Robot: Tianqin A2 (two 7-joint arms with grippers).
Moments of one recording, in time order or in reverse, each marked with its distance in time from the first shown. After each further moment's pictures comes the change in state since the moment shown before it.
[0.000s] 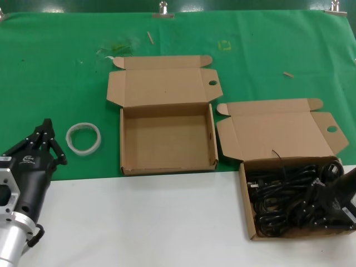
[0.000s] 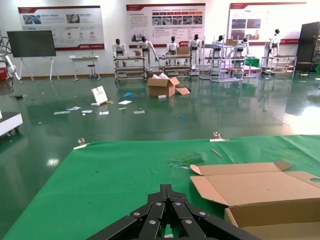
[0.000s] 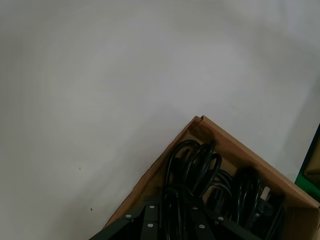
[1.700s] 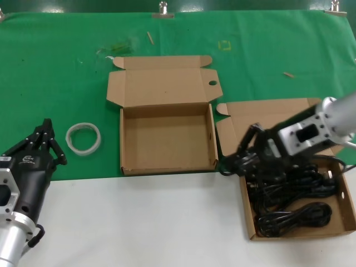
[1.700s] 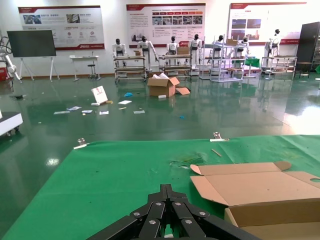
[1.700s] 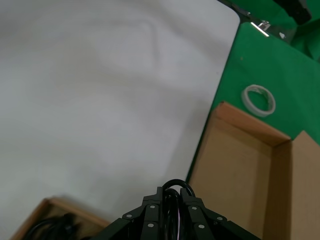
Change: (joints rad) left arm 0.000 0.000 0.000 0.000 0.000 0.000 0.000; right arm 0.144 -0.177 0.007 0.124 0.003 0.010 0.438
